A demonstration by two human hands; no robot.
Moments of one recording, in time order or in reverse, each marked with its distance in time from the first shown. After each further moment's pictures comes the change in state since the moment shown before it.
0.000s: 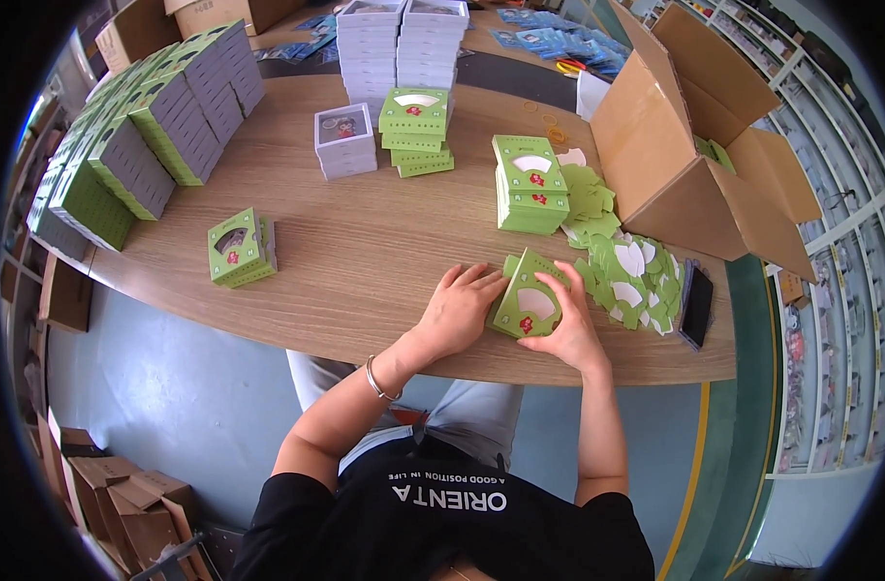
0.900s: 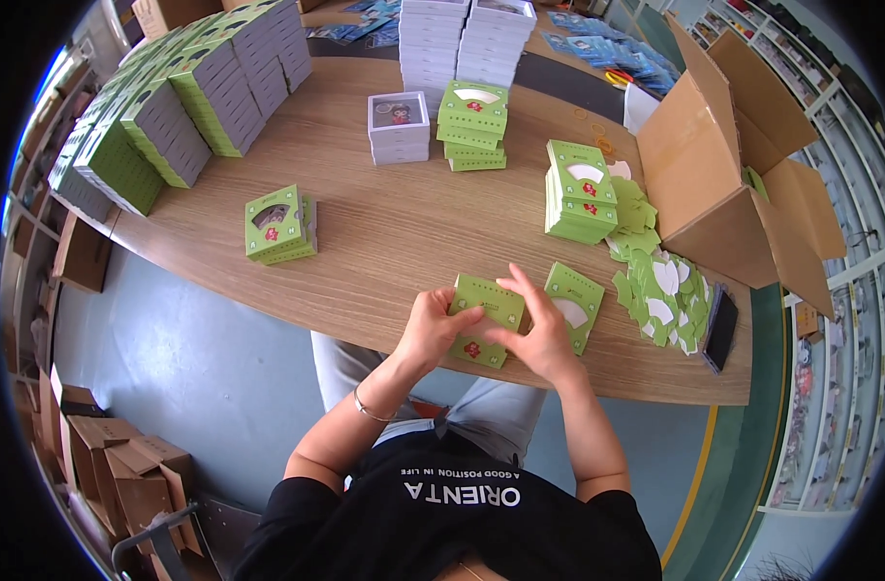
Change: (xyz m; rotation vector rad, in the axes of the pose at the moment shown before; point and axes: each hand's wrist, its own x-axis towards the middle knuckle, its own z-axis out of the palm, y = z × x) left_hand -0.064 -0.020 -0.036 -1.243 0.239 -0.570; right_hand 0.031 -0.068 0.065 0.155 -0.023 -0.159
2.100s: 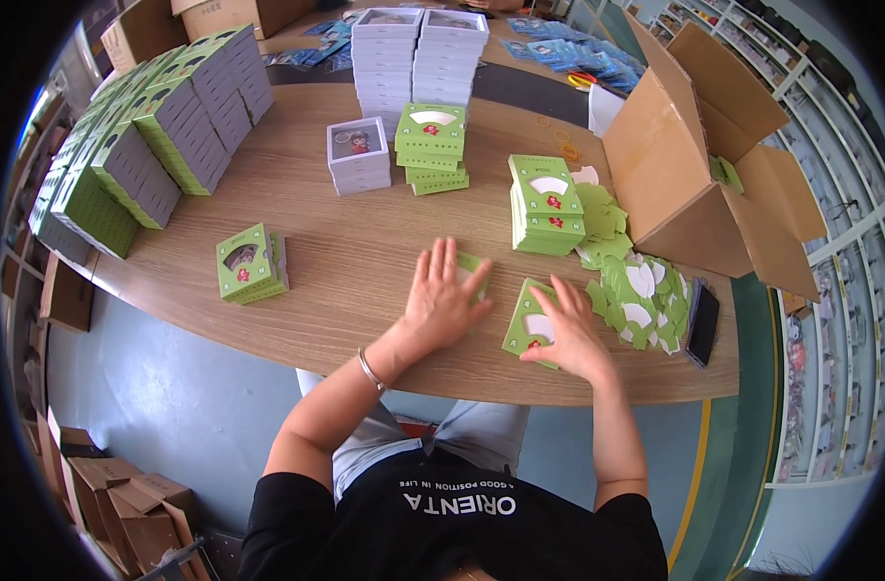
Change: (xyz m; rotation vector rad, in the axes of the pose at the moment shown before) left_hand 0.077 -0.004 0.017 1.721 -0.018 0.627; right_hand -0.013 0.038 -0.070 -0.593 -0.294 0.289
